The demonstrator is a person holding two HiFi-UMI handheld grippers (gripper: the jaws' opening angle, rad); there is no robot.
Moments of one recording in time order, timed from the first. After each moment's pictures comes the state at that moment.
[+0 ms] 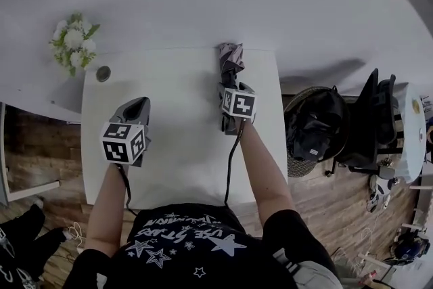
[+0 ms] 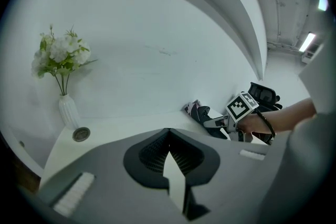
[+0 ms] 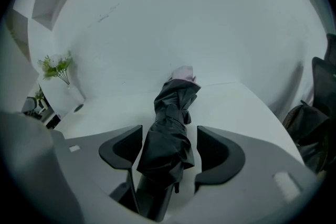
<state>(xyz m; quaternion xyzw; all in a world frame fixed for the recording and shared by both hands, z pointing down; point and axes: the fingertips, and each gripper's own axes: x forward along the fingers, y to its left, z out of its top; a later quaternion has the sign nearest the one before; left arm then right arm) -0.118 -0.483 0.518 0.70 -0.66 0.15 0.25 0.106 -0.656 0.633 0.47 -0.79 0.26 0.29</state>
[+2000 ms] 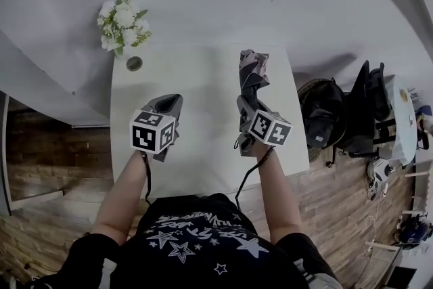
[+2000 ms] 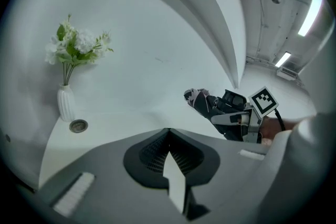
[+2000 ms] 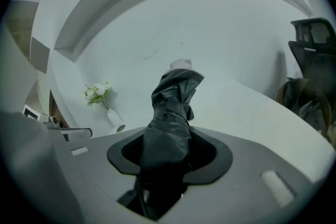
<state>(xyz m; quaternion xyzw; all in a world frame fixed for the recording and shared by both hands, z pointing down) -0.142 -0.414 0.511 0.78 -0.56 0.10 0.26 0.061 -0.491 0.531 0.47 -0.81 0.31 0.13</state>
